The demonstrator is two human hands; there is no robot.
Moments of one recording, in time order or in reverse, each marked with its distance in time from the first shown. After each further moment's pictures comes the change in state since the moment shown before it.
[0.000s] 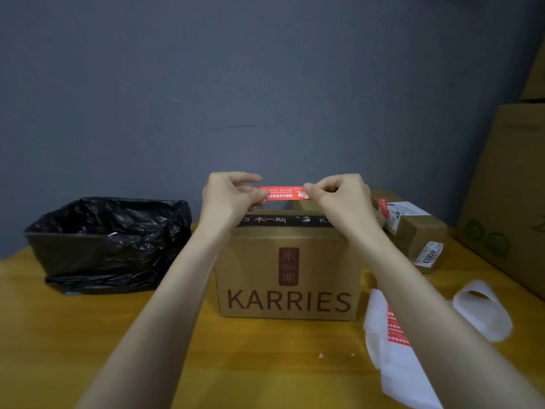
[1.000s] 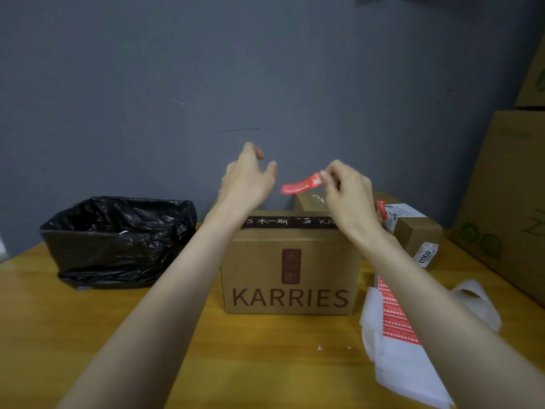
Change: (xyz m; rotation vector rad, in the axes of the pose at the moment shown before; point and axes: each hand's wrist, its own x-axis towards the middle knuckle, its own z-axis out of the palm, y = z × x) left_hand 0.002 0.035 0.008 0.444 0.006 0.102; right_hand 0.009 0.007 -0.005 -0.193 0.086 -0.294
